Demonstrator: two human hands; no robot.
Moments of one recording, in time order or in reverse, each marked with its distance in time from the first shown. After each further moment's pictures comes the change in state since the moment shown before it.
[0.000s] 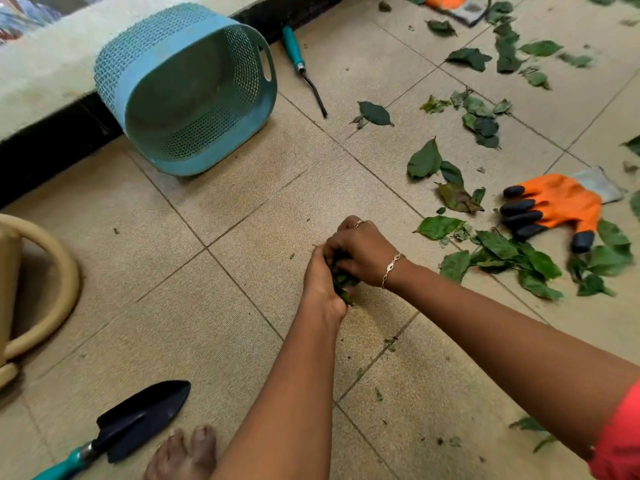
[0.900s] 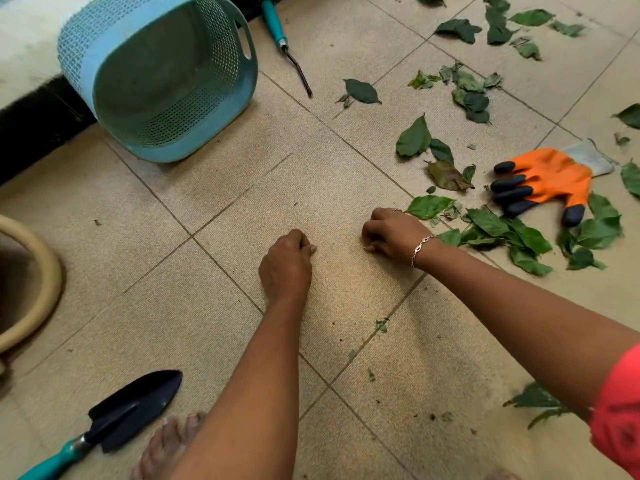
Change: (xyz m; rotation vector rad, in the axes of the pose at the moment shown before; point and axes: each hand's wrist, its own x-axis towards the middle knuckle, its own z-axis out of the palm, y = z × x) left_hand 0.033 0.001 -0.045 1.477 0.404 0.859; right_hand -0.024 0.073 0.008 -0.173 -0.084 0.144
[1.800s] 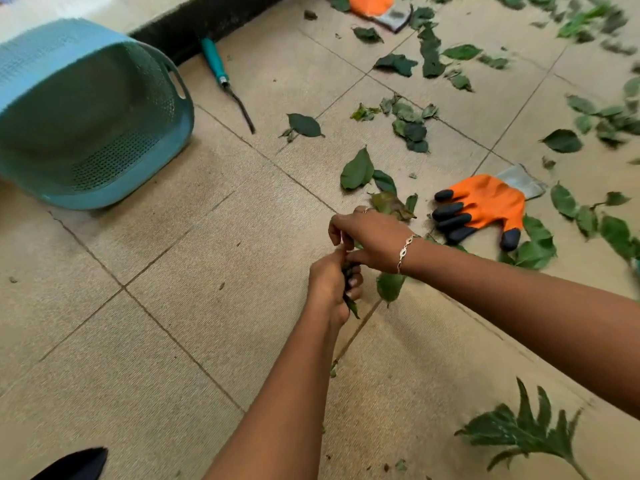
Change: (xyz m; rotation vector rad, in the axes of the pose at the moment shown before) left_hand -0.009 0.132 0.041 -1.311 -0.564 -0.647; right_hand -0.019 0.025 -0.072 -0.021 0.050 -0.050
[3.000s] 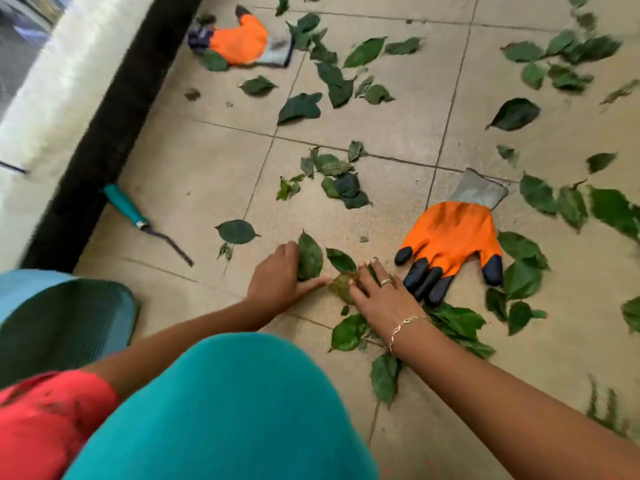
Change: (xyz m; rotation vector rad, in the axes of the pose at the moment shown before) left_hand 0.133 0.133 0.075 2.172 -0.170 0.661; right_hand 0.002 0.088 0.017 0.098 -0.191 0.465
